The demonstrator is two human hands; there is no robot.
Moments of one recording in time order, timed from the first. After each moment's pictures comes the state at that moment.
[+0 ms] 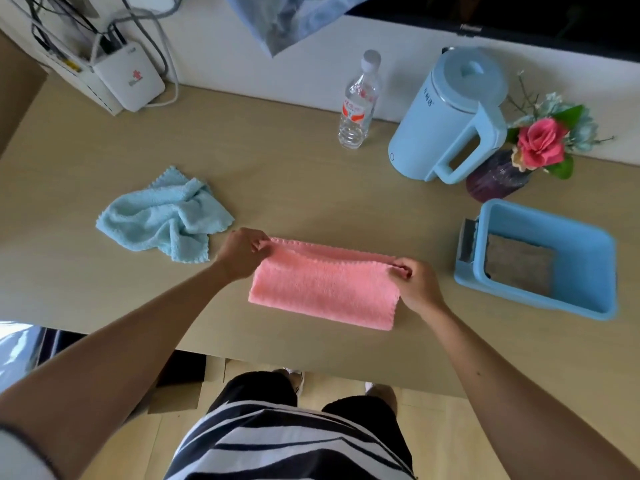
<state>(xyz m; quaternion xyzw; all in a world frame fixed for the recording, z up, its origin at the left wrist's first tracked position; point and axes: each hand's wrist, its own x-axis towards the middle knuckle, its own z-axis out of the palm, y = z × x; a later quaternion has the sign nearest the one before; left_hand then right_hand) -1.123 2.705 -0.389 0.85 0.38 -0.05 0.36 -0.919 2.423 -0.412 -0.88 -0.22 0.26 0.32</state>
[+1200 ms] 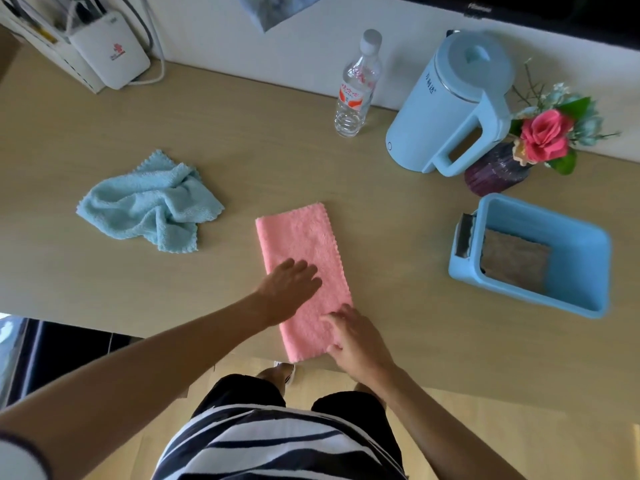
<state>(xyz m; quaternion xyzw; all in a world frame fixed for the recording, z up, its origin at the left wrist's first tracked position) -1.108 2.603 -0.409 0.98 -0.01 -0.18 0.03 -1.042 2.404 -0.420 -0.81 -0.49 0.31 0.11</state>
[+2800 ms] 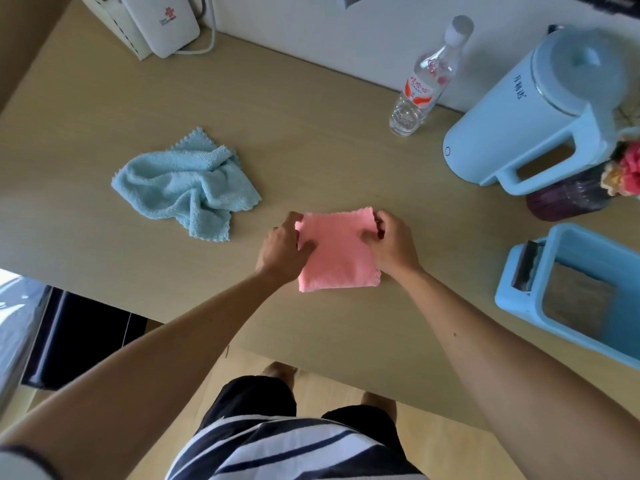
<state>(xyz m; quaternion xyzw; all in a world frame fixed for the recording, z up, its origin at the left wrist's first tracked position) -1.109 2.677 -0.430 0.77 0.47 0.00 0.43 -0.934 2.558 -0.419 -0.86 -0.29 0.31 0.30</state>
